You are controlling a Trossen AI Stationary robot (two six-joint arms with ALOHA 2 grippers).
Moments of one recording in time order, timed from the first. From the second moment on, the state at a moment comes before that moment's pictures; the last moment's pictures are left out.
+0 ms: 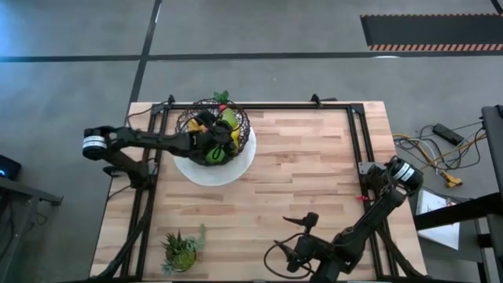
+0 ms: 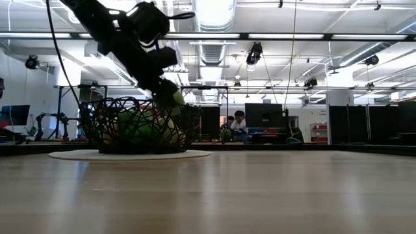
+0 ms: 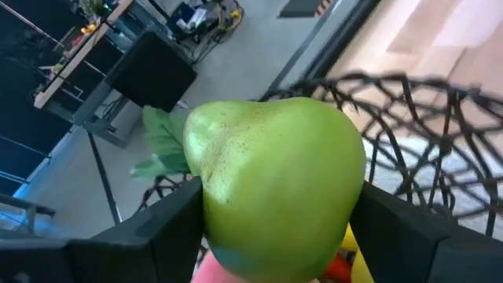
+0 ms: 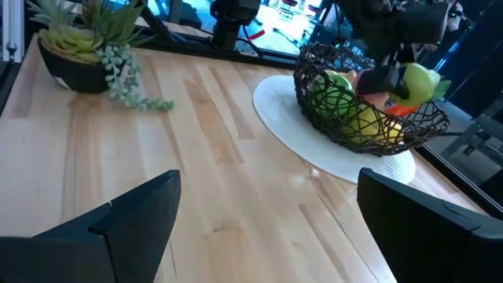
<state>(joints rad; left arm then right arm) 0.22 1.44 0.79 0.03 -0.79 0.14 0.86 1.89 1.28 -0.38 1.18 0.64</state>
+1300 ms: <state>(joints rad) -0.26 0.91 0.71 -0.29 -0.57 -0.21 0.85 1.88 1.30 -0.40 1.10 0.77</state>
